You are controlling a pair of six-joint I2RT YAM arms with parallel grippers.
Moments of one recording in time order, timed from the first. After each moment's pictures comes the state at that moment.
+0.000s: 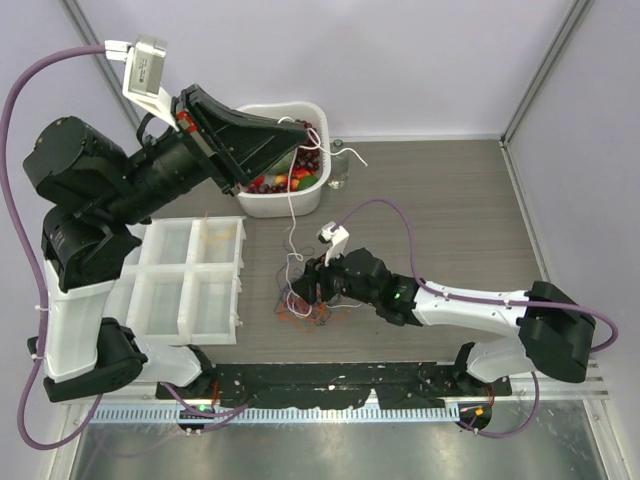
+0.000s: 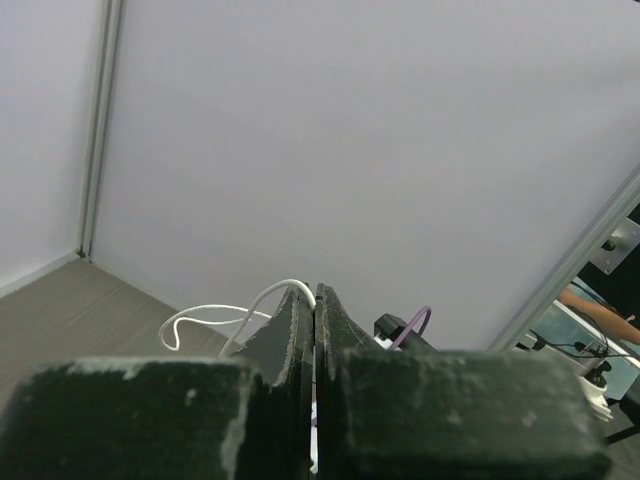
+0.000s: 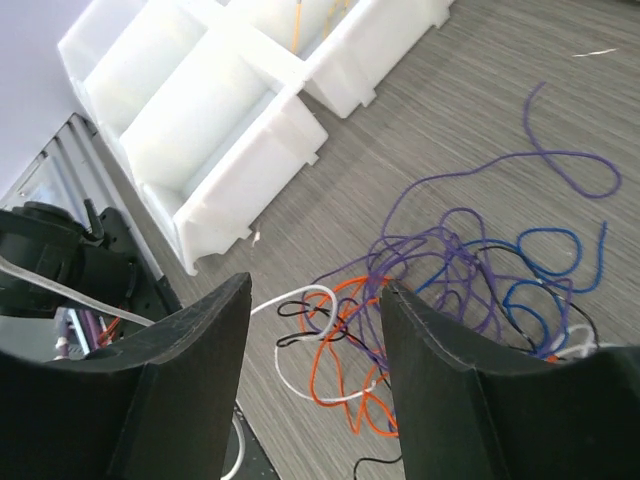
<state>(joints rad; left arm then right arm) -0.90 1.34 2.30 -0.60 0.24 -0.49 1.06 1.35 0.72 0.33 0.02 0.47</state>
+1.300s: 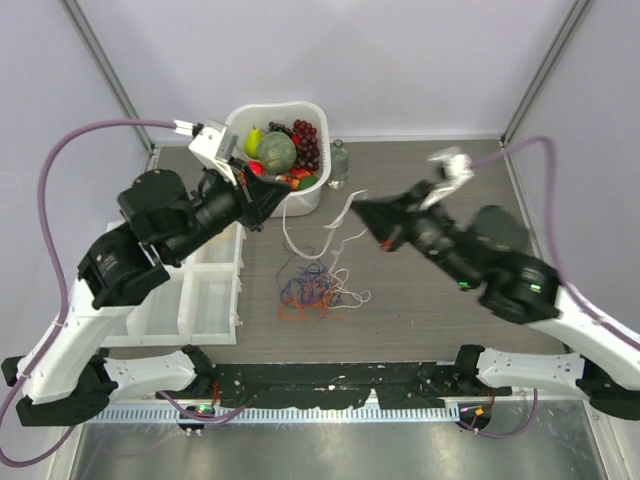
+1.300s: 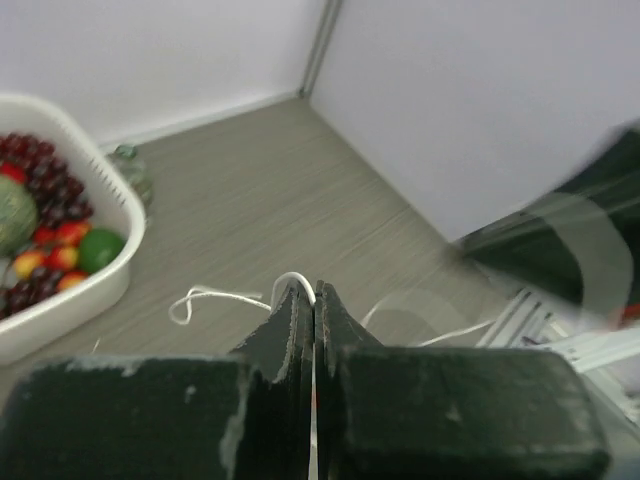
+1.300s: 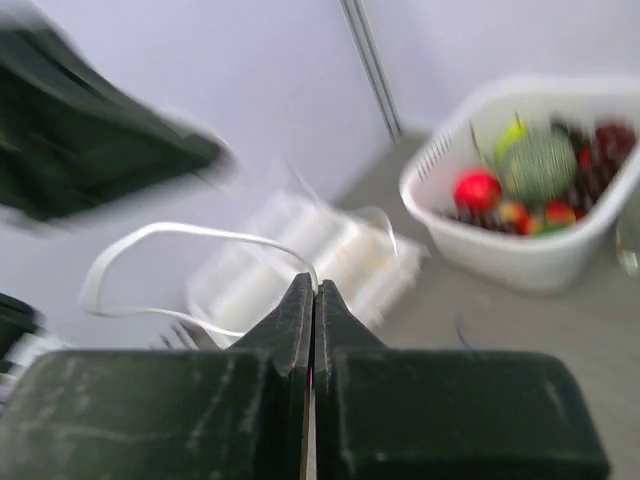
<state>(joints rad) -0.90 1.08 1.73 -0.65 -0.11 -0.31 1.10 0.99 1.28 -0.28 0.32 0.39</state>
